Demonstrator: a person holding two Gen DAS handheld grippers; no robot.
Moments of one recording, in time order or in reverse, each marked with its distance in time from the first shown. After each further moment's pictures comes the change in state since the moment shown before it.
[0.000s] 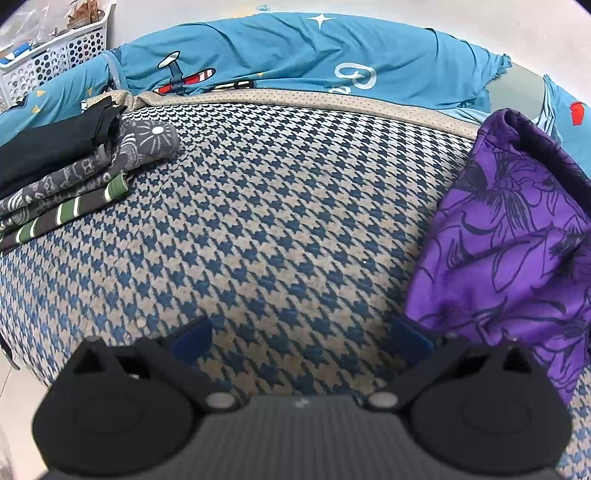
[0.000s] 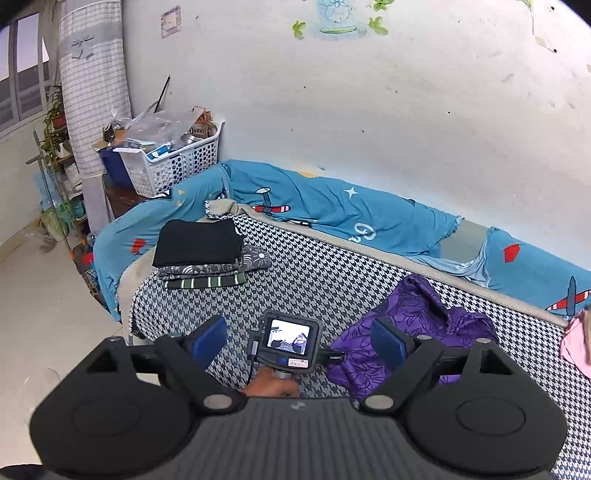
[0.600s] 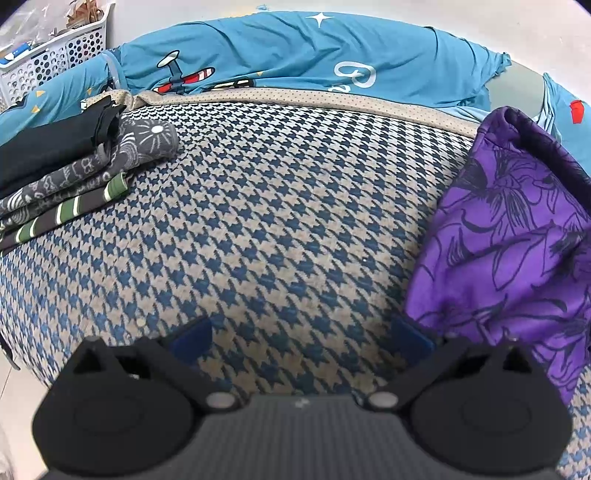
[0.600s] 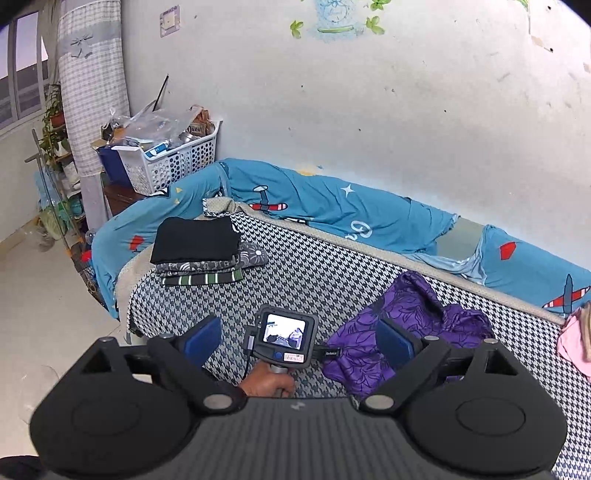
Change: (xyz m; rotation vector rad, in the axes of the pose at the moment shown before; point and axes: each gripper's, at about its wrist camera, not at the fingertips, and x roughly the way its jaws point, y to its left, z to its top) left arm 0.000 0.000 -0.001 0.002 0.003 -0.001; right arm -0.002 -0.009 -0.007 0.006 0.006 0.002
